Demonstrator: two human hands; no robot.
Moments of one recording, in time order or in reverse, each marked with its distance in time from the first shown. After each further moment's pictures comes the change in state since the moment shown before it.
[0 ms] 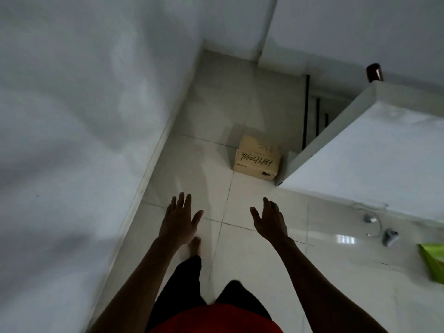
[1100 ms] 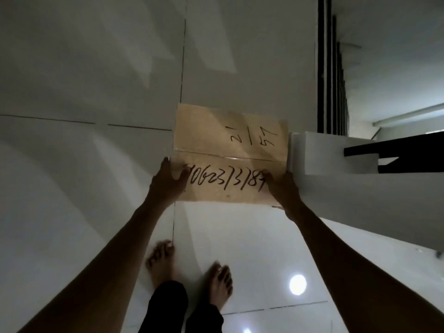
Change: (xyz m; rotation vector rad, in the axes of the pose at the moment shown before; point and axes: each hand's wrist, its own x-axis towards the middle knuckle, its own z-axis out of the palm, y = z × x) left_hand 0.759 0.066 0.381 -0.407 -0.253 -0.257; right_hand 0.717 0.259 0.177 0.498 0.027 0.645
